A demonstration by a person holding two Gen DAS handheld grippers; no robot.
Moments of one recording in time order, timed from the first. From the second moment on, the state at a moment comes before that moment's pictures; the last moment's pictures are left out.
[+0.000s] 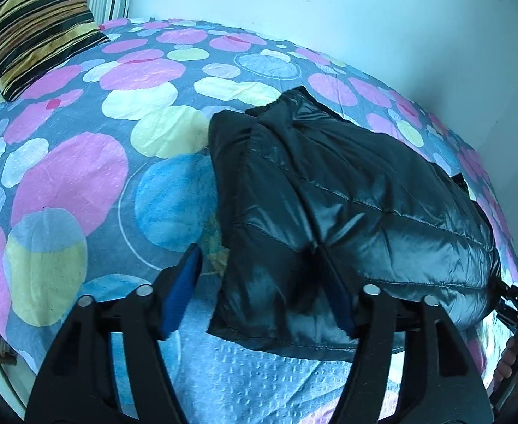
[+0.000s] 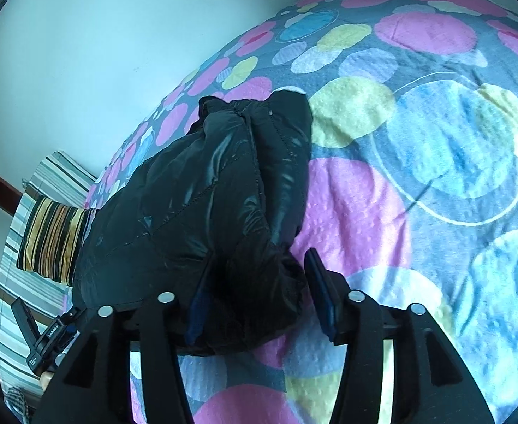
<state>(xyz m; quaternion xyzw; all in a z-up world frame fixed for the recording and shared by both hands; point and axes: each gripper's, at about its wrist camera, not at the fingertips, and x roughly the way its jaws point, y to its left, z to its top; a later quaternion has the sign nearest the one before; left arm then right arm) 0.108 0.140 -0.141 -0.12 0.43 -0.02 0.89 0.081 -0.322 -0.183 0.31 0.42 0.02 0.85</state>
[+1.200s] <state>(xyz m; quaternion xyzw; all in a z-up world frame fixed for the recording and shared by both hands) 0.152 0.168 -0.146 -0.14 0.44 -0.06 0.89 0.190 -0.130 -0.172 0.07 0.49 0.09 0.86</state>
